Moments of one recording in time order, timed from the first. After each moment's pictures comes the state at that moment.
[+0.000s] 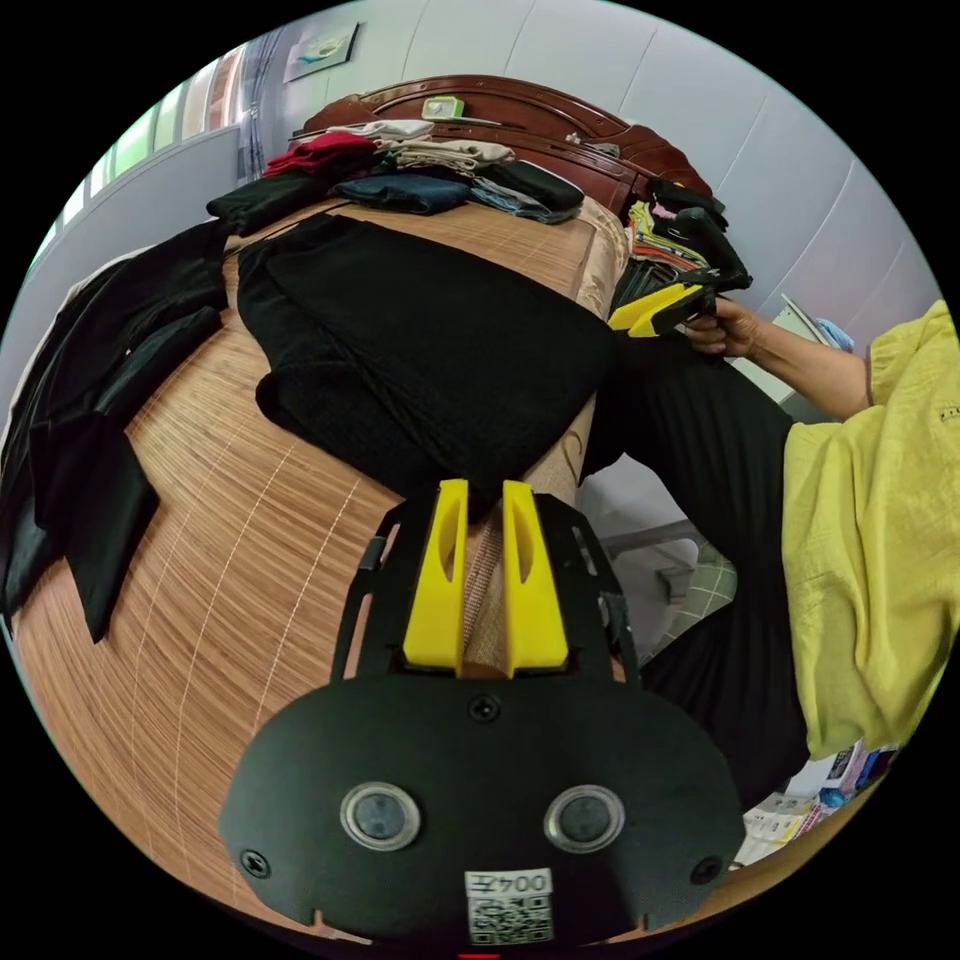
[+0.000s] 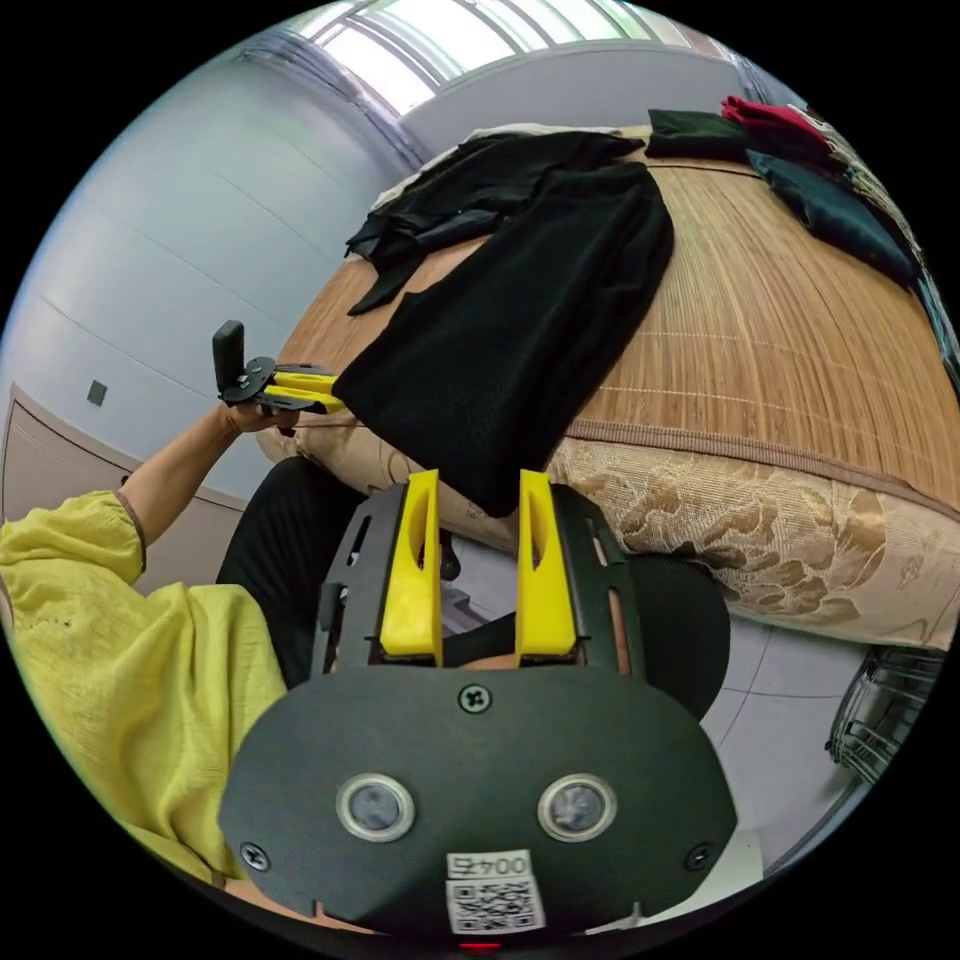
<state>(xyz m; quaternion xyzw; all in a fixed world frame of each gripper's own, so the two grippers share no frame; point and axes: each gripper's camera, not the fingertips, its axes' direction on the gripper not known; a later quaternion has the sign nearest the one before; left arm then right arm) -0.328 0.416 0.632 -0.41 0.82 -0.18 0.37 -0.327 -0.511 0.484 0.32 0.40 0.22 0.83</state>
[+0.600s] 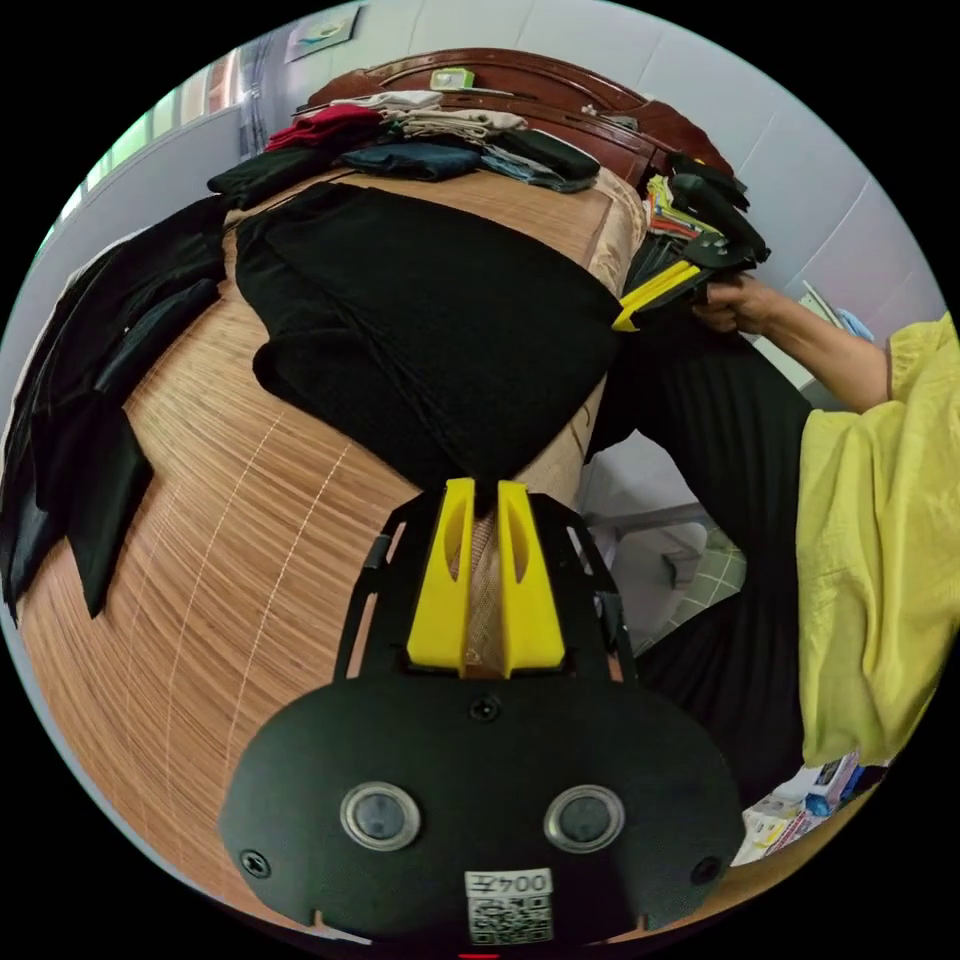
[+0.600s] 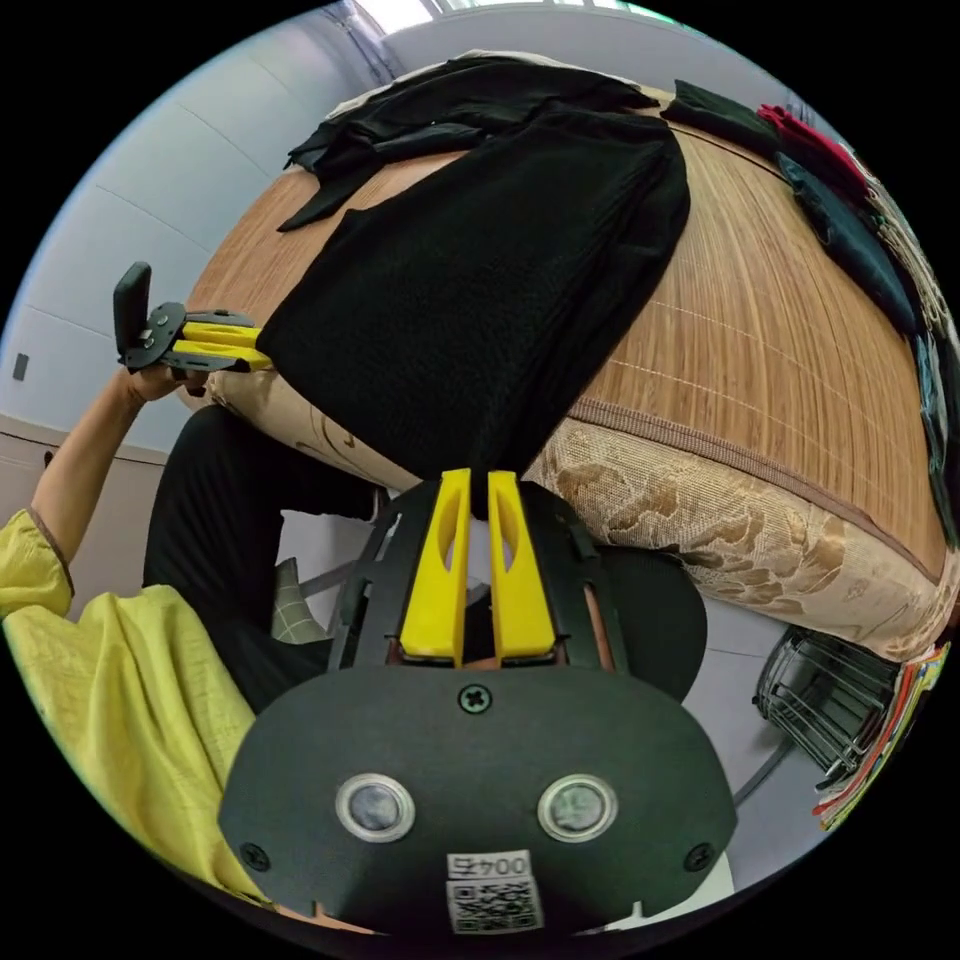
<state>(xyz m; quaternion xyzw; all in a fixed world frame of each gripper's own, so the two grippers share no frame) -0.350 0.397 0.625 -0.44 0.81 -0.14 0.36 -0.304 -0.536 0.517 0.19 0.47 0.30 0.81</state>
